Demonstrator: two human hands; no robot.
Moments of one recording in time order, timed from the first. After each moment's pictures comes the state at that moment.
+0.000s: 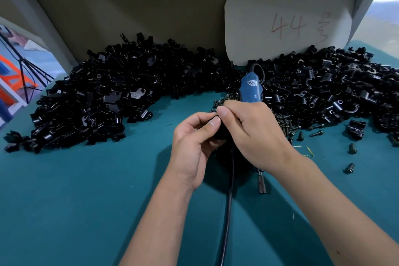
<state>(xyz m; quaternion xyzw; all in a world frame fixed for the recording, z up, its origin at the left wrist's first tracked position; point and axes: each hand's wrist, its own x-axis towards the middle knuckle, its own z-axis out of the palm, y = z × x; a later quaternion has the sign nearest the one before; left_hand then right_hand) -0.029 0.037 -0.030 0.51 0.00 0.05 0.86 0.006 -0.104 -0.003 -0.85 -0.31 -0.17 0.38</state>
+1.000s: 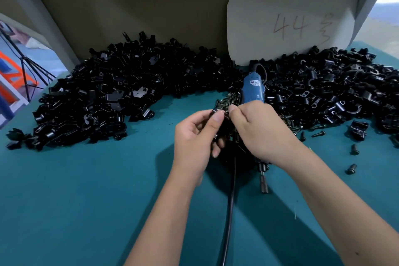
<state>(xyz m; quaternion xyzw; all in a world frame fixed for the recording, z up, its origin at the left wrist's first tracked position) -0.029 0.034 -0.033 0.60 0.02 0.12 0.79 0.008 -0.104 0.009 -0.91 -0.18 -0.05 0.38</state>
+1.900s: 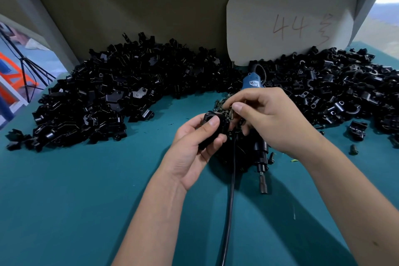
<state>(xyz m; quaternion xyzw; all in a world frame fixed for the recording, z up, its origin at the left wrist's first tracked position) -0.035 0.051 -0.027 0.46 0.05 -0.05 0.88 0.019 -0.130 0.015 -0.82 -0.27 -0.03 0.51</state>
